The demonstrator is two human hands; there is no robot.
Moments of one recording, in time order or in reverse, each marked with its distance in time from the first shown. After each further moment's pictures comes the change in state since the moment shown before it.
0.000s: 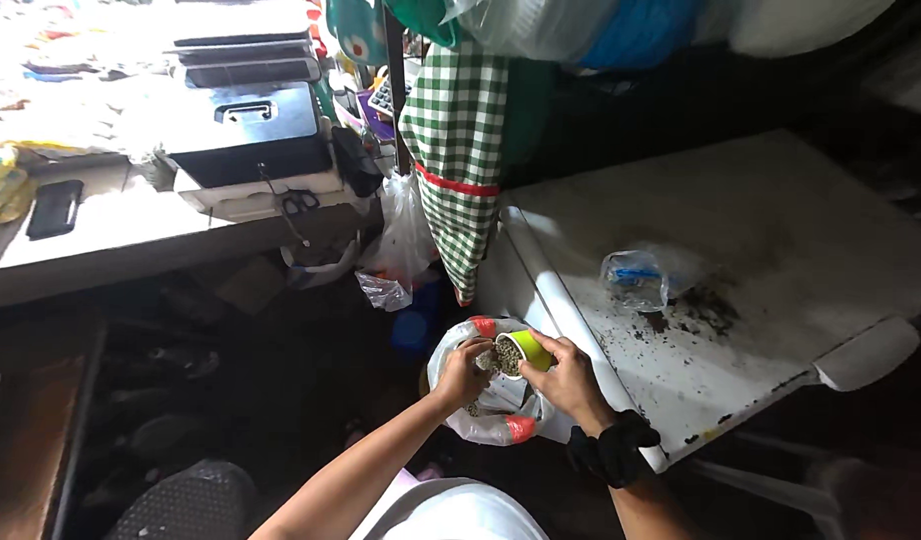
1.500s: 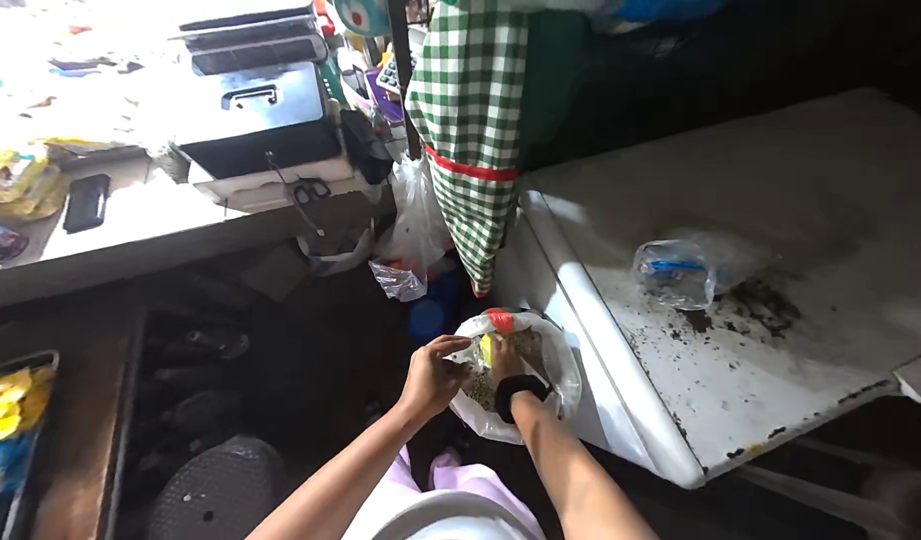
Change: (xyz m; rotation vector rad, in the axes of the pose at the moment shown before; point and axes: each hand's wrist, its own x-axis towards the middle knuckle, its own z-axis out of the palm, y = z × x) left_hand -0.048 0.016 -0.054 -0.080 0.216 -0.062; right_hand 0.065 0.086 0.220 -0.309 -0.423 0.165
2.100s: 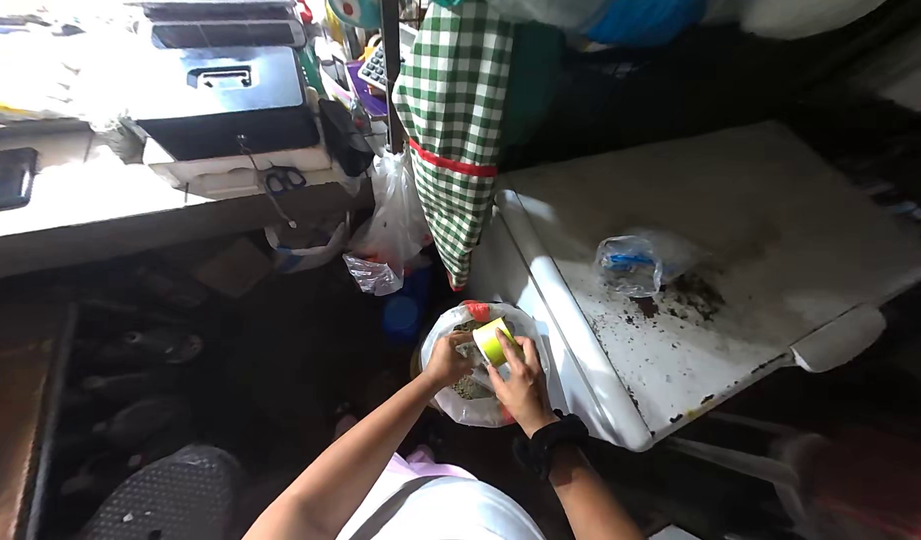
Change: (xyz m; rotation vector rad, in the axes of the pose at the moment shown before) left_hand 0.054 -0.077 0.067 -0.019 -0.241 -0.033; right_hand -0.137 -0.006 -0.083 0.216 0.721 -0.331
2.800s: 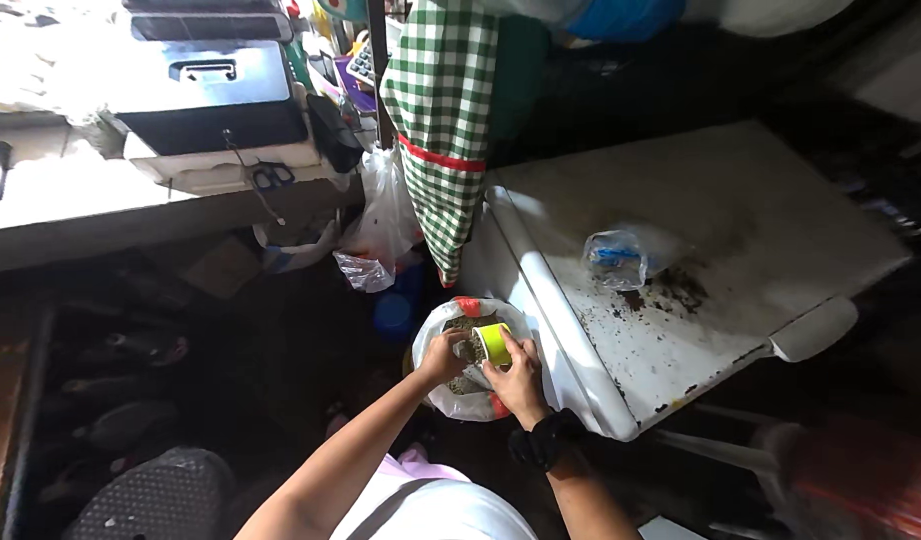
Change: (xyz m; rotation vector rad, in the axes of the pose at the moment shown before) left_hand 0.002 0.006 0.006 0.217 -0.077 -0.019; right_hand 0.002 -0.008 -0.019 0.081 -0.138 0.336
